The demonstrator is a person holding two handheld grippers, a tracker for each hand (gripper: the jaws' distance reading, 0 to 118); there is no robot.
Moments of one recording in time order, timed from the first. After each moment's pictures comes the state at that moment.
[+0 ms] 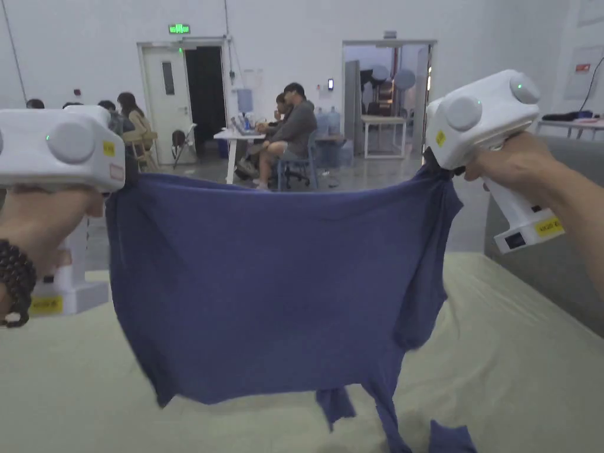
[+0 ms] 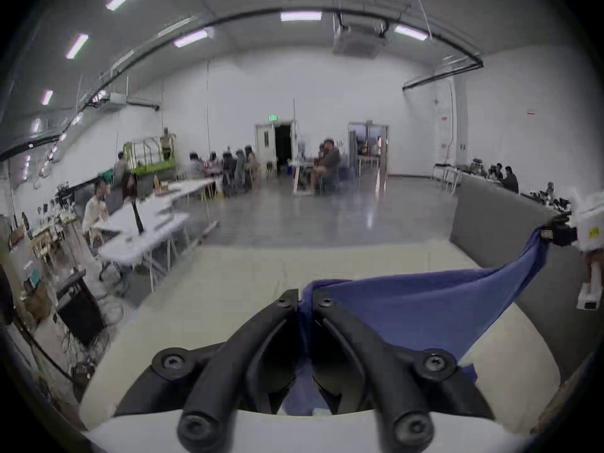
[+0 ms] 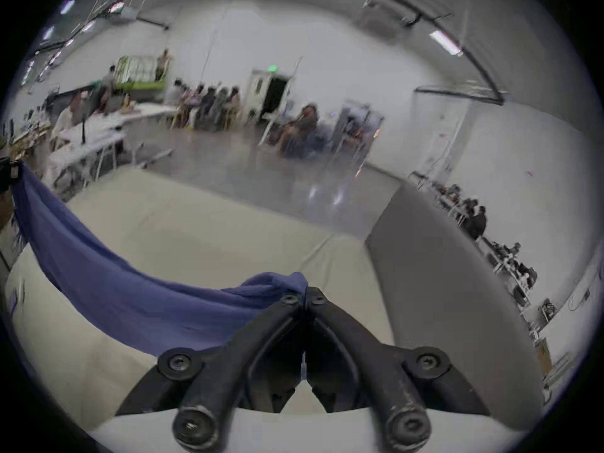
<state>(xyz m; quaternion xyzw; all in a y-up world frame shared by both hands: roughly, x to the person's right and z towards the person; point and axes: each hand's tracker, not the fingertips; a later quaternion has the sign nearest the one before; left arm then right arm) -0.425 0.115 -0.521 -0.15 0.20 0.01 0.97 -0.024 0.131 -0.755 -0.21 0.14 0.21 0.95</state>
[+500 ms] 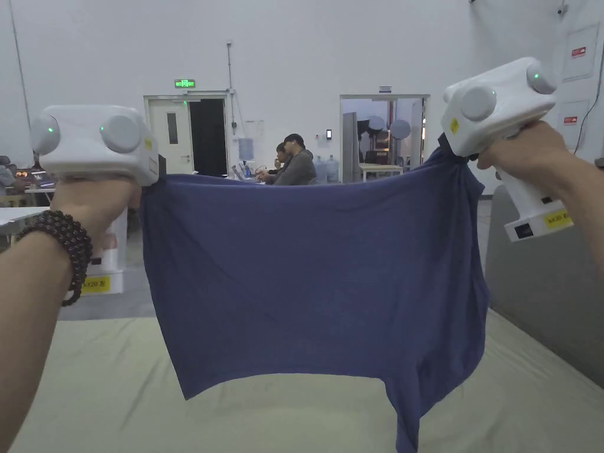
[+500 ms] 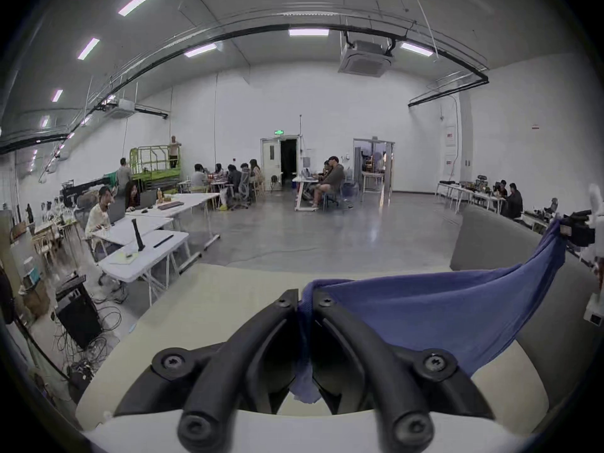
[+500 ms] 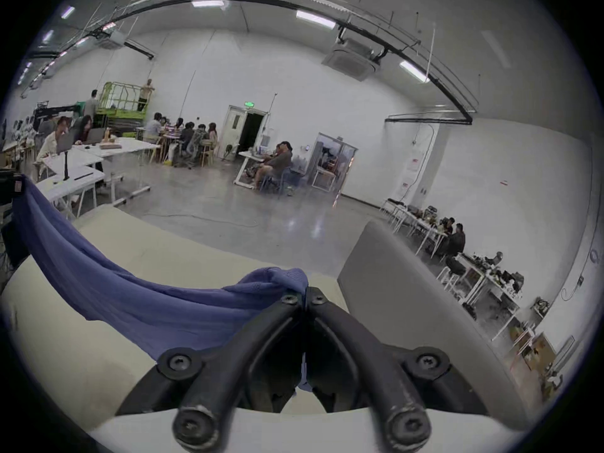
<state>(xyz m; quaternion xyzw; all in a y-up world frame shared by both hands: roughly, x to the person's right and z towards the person) -0.411 0.144 -0.552 -0.14 0.21 0.03 0.97 -0.011 0.179 -0.731 -0.14 0.11 0.20 0.96</state>
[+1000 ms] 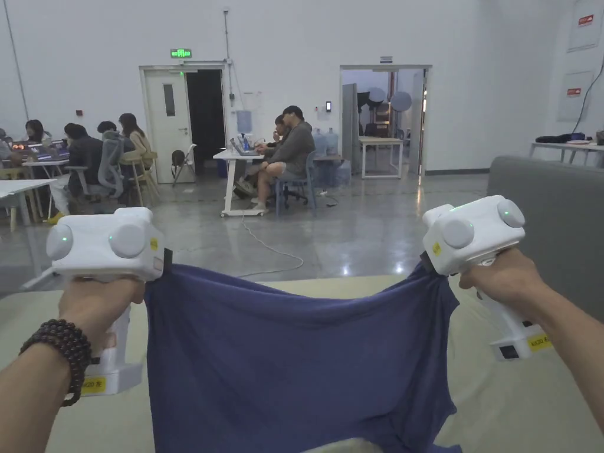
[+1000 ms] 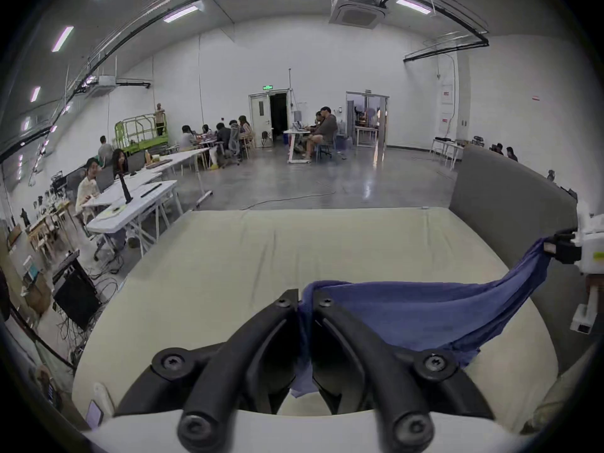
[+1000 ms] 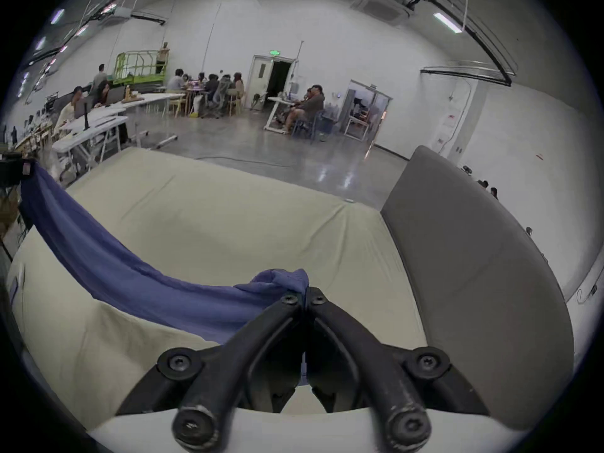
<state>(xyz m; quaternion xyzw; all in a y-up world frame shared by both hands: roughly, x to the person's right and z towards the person) -0.416 0.001 -0.520 -0.25 0.19 0.05 0.95 -0.015 -0.015 -0.725 -0.28 0.17 0.21 0.92</state>
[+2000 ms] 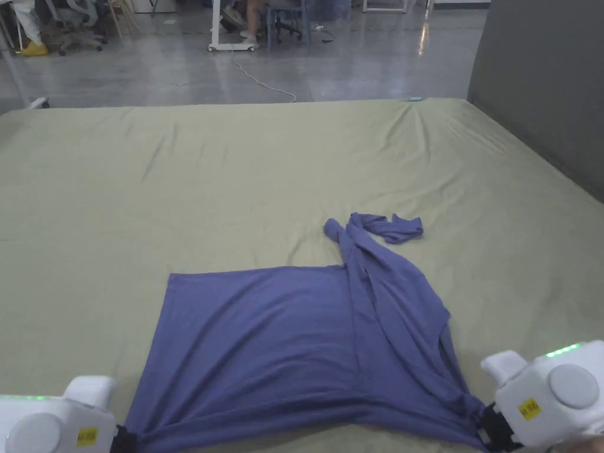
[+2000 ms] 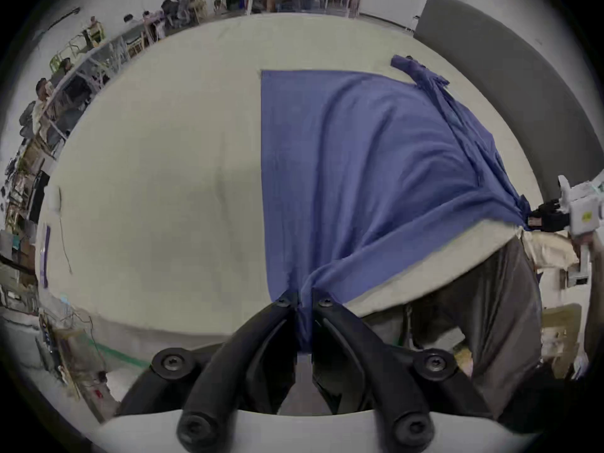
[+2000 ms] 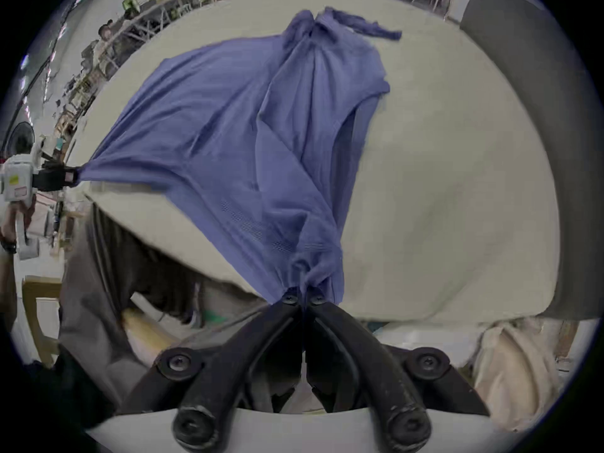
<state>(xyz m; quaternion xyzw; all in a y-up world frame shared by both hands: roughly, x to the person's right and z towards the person) -0.305 -0.299 -0.135 -0.56 0.07 0.10 0.82 0.173 -0.321 -0.344 -0.60 0.27 0.18 0.73</state>
